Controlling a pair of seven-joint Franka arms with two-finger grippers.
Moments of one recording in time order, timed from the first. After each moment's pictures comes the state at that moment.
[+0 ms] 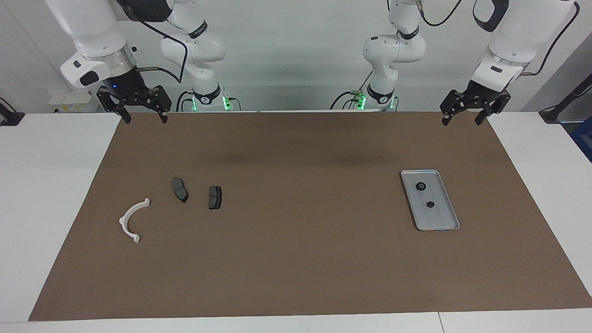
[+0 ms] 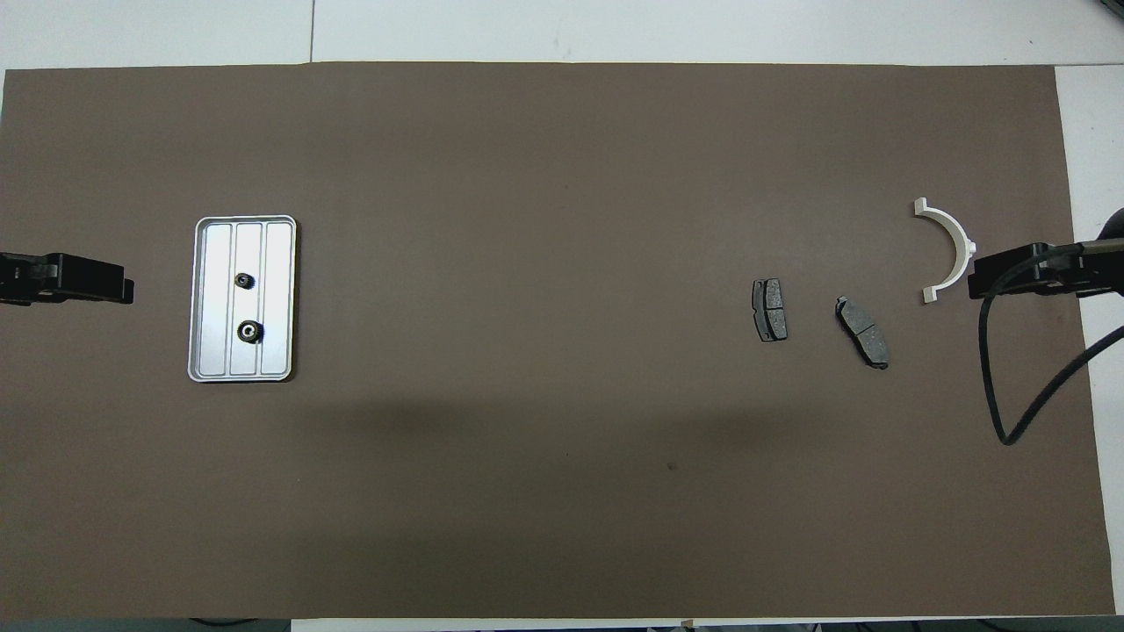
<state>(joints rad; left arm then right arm) -0.05 -0.09 0.02 -1.76 -0.01 1.71 0.04 0.00 -0.07 0.00 -1.64 -0.01 1.56 0.02</state>
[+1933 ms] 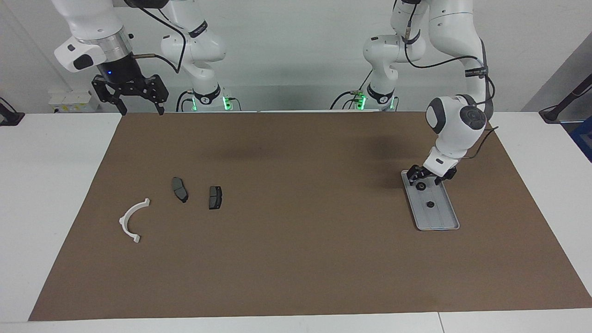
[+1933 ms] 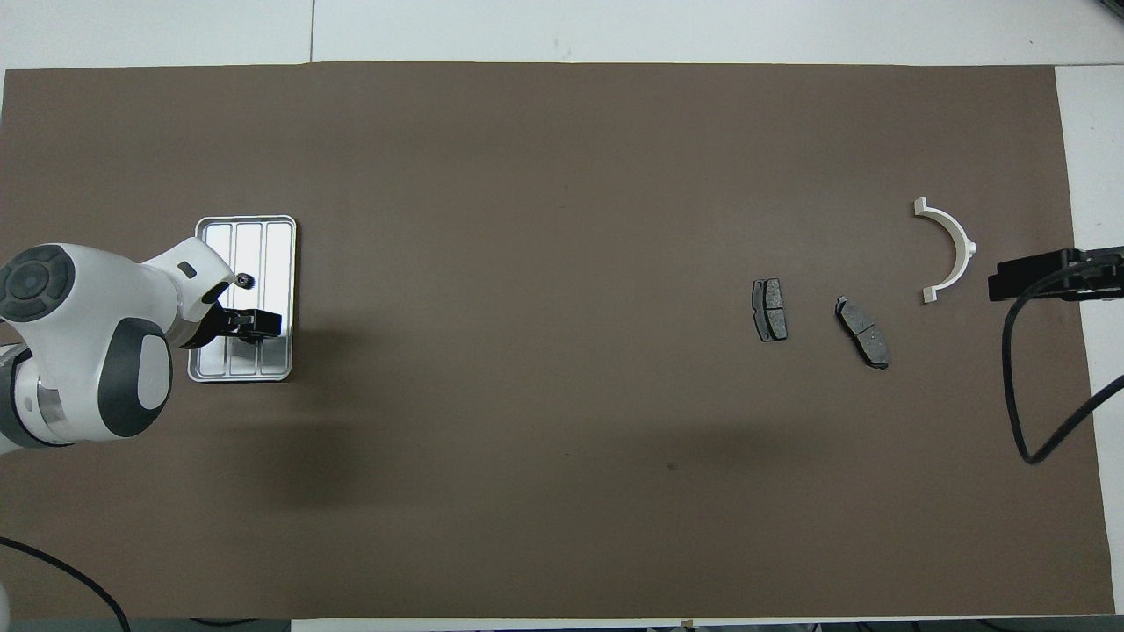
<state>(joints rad) -0.03 0.14 0.02 -2.23 -0.01 2.37 0.06 0.00 -0.11 0.00 -1.64 -0.01 1.56 0.02</state>
